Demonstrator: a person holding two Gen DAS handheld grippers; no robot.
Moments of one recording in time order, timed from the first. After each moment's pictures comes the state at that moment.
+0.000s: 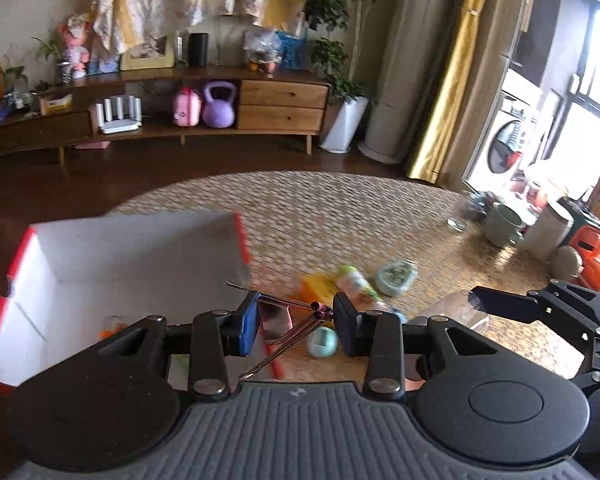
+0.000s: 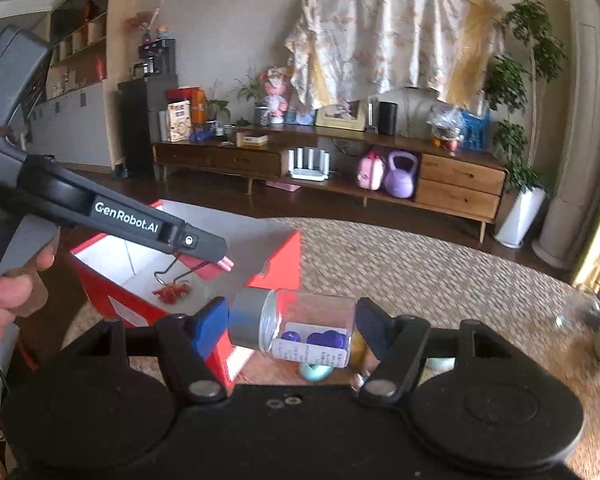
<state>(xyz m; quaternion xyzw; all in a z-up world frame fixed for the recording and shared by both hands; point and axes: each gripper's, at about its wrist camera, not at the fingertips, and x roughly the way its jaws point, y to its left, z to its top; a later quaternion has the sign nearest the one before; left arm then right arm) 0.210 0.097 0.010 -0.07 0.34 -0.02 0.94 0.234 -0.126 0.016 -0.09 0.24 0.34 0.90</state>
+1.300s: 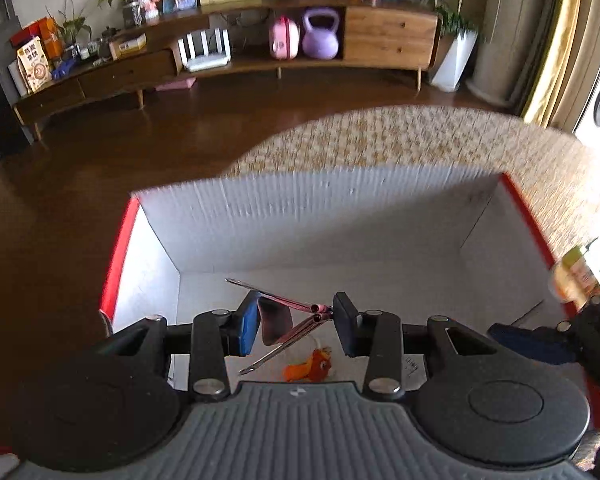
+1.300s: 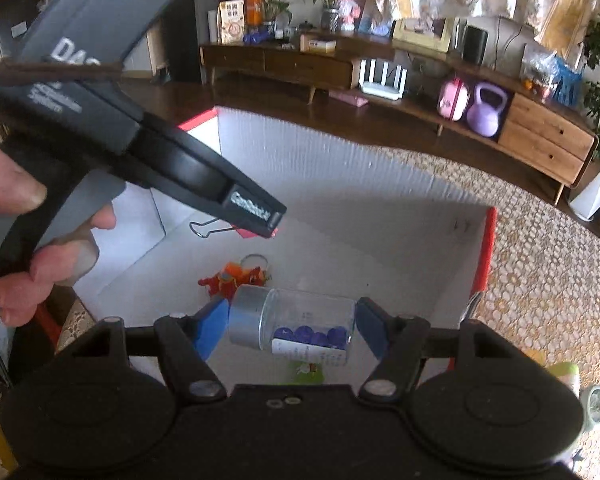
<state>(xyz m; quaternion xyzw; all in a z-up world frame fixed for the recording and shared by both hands) 0.307 0.244 -0.077 -0.03 0.46 0.10 0.88 0.282 0.080 -0.064 -0.17 0.37 0.38 0.83</state>
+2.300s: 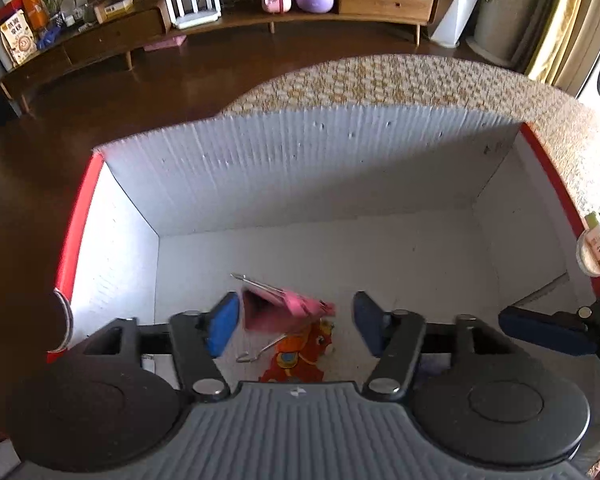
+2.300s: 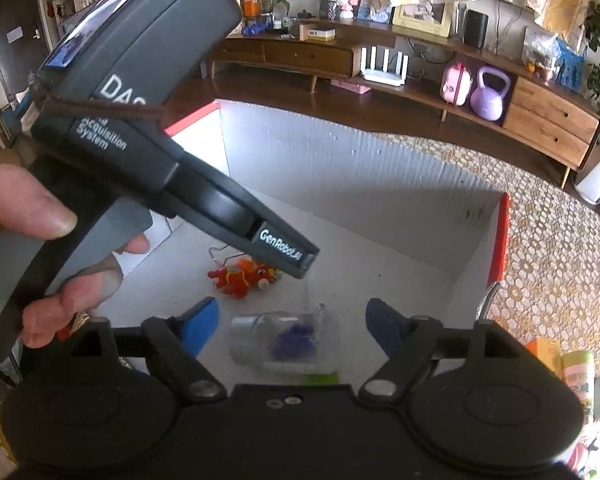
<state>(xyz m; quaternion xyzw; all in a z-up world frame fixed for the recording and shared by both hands) 0.317 0.245 -0.096 -0.04 0.51 0.08 0.86 0.290 0.087 -0.059 -0.15 0.39 0.38 0.82</state>
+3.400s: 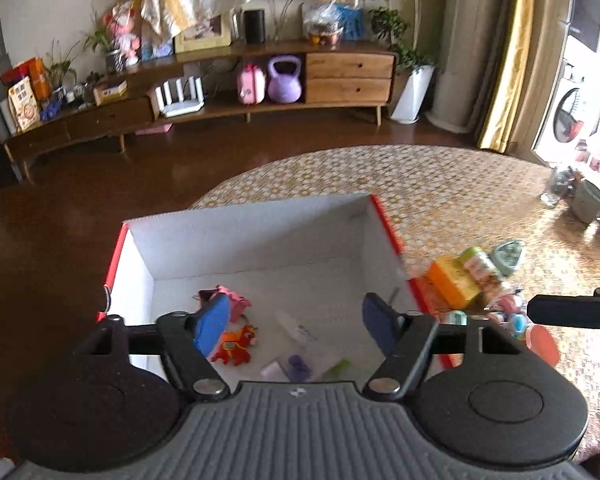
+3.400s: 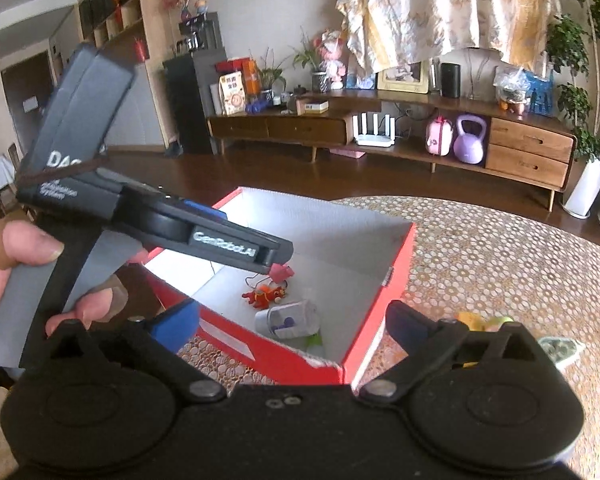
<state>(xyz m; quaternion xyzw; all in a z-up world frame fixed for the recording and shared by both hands) 0.224 0.169 0.005 -0.02 0.39 0.06 0.92 0.234 -0.045 0.031 -0.06 0.31 0.41 0.85</state>
